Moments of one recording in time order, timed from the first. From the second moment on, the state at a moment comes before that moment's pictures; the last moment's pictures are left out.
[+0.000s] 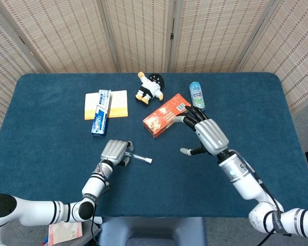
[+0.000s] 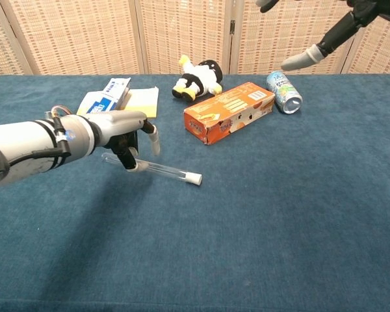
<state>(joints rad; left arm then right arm) -1.00 -1.64 -0.17 -1.55 0.53 1.01 0.63 0.68 -1.20 0.23 -1.80 -1.33 1.09 0.07</state>
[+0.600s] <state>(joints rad) -0.65 -1.28 -0.08 -1.75 0.99 1.27 0.29 0.47 -1.05 0.10 -1.75 -1.37 1.22 0.03</state>
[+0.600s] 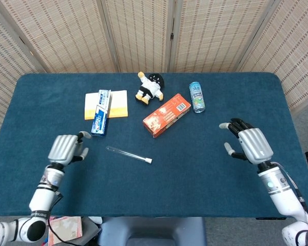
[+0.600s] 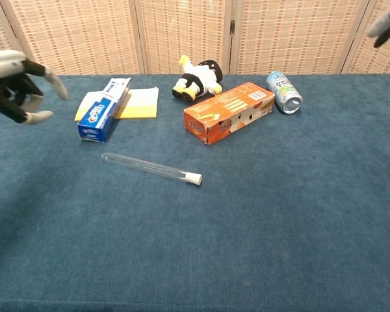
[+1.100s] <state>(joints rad) -0.31 -1.16 0.04 -1.64 1.25 1.58 0.15 0.21 -1.02 -0.02 -1.72 -1.46 1.46 0.05</state>
